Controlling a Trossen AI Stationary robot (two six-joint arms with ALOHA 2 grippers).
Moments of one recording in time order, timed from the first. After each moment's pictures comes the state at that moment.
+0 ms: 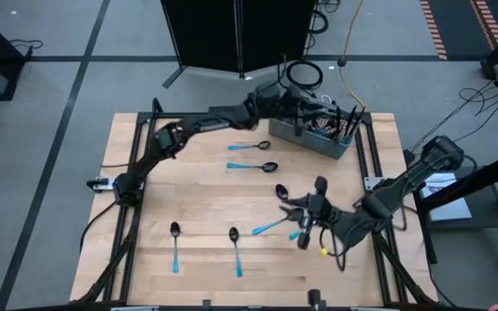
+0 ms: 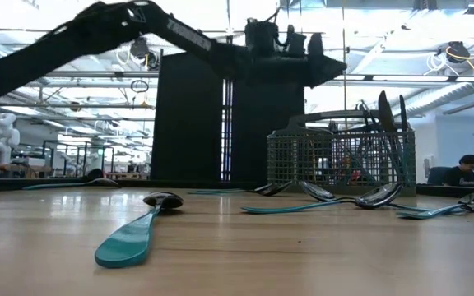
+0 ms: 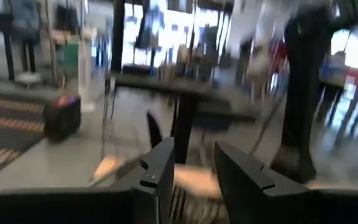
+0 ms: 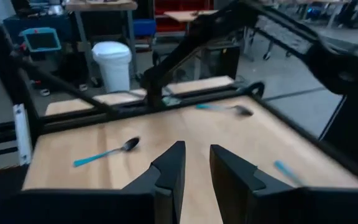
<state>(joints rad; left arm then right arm) 0.41 2.39 2.11 0.34 0.45 -0.13 0.63 1.34 1.12 -0.18 0.94 0.39</state>
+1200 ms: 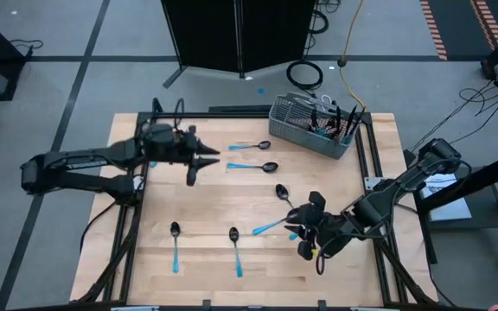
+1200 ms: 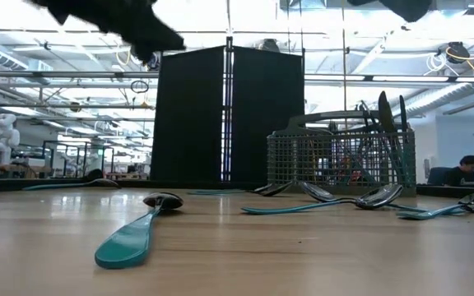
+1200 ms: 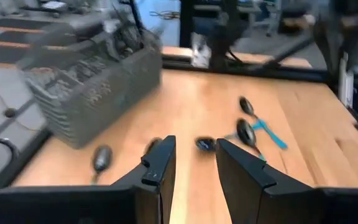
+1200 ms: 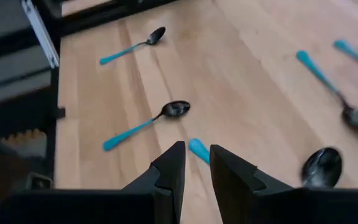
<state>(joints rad) 0.28 0.96 0.71 -0.08 0.22 0.04 0.60 1.40 1.12 -0.53 0.59 0.80</state>
